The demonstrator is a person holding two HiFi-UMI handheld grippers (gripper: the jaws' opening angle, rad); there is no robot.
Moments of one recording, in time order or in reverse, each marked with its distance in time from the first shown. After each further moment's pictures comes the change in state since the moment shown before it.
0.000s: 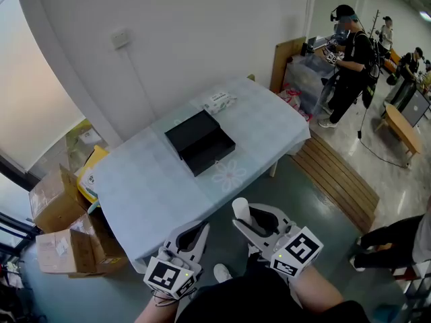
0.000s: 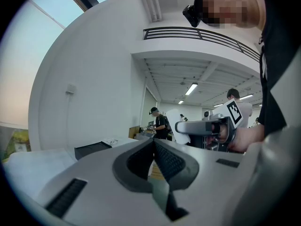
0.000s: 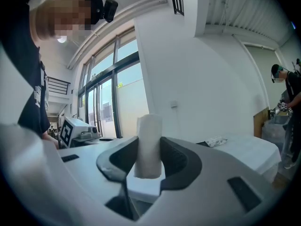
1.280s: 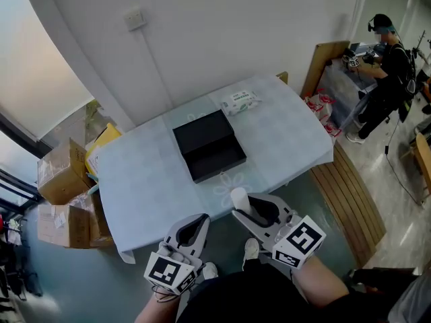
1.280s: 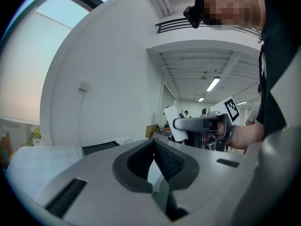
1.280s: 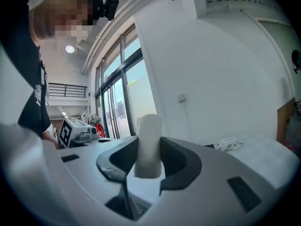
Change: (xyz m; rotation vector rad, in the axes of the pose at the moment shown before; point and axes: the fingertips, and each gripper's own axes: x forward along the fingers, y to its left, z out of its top) left arm 0.117 0.048 -0.002 -0.051 0.030 0.244; right arm 0.056 -0.133 0.015 0.010 0.075 0.255
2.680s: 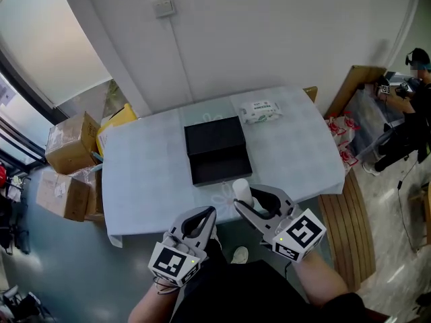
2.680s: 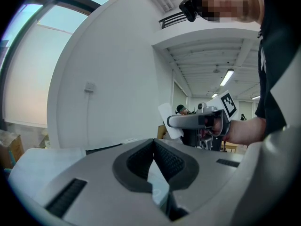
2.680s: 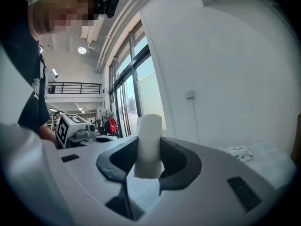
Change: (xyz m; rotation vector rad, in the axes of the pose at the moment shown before) left arm 0.076 0.015 0.005 0.014 0.007 0.164; right arm 0.029 -0.079 0.014 -0.059 0.059 0.187
